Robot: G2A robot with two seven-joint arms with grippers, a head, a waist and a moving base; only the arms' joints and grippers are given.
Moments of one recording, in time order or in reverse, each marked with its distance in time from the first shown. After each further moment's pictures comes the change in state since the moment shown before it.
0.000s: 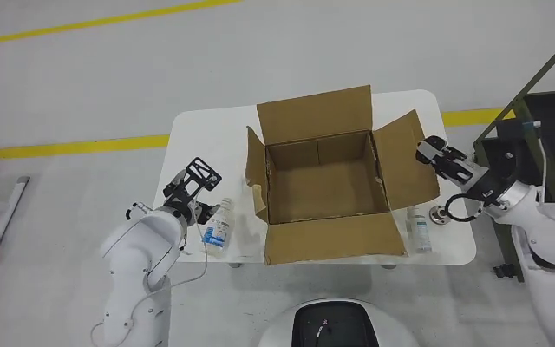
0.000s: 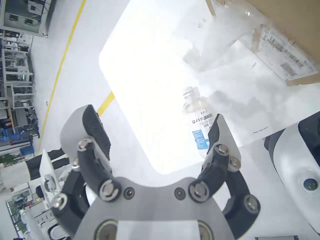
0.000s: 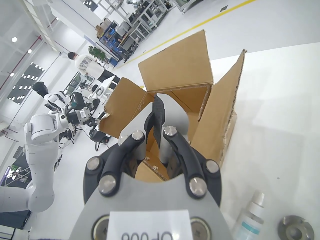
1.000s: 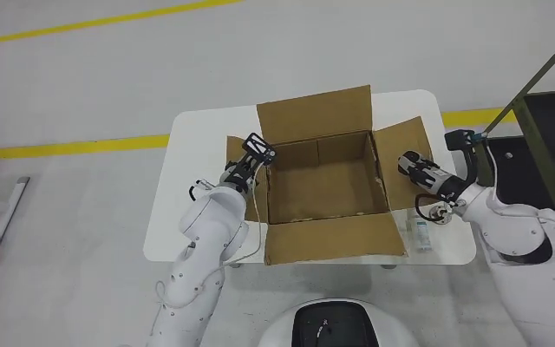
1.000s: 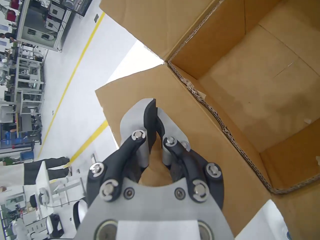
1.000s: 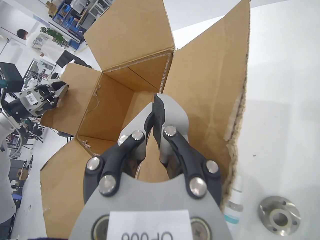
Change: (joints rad) left arm -0.196 -0.060 0.379 0.208 0.171 0.361 0.121; right arm 0.051 -0.040 -0.115 0.124 -0.283 0.099 -0.035
